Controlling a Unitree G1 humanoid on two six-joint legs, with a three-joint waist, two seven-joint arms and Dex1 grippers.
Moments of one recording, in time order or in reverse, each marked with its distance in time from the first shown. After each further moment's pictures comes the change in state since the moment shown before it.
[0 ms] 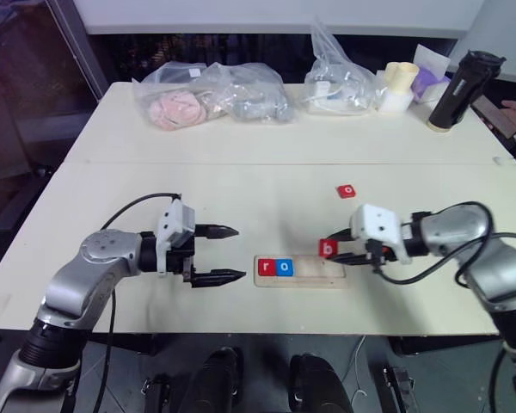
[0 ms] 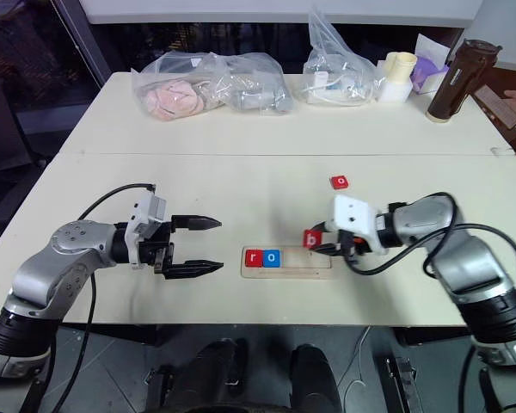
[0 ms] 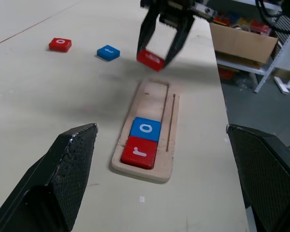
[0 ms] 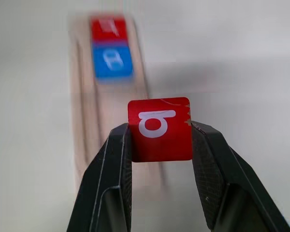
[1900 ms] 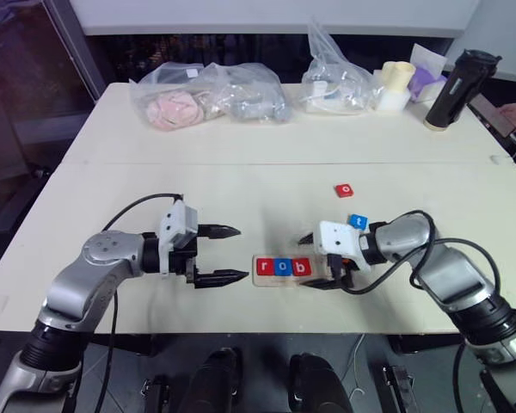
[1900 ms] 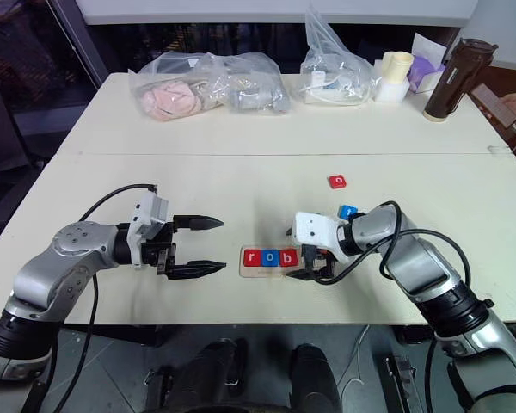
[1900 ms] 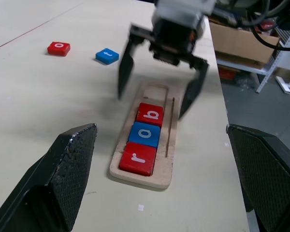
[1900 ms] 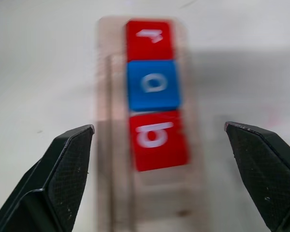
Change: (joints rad) left arm 0.007 -0.011 -0.004 -0.023 0.000 0.002 0.034; right arm -0.107 0.098 0.114 0.071 -0.114 -0.002 -0.051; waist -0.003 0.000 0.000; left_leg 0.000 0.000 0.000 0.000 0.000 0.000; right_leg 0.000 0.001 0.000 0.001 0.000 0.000
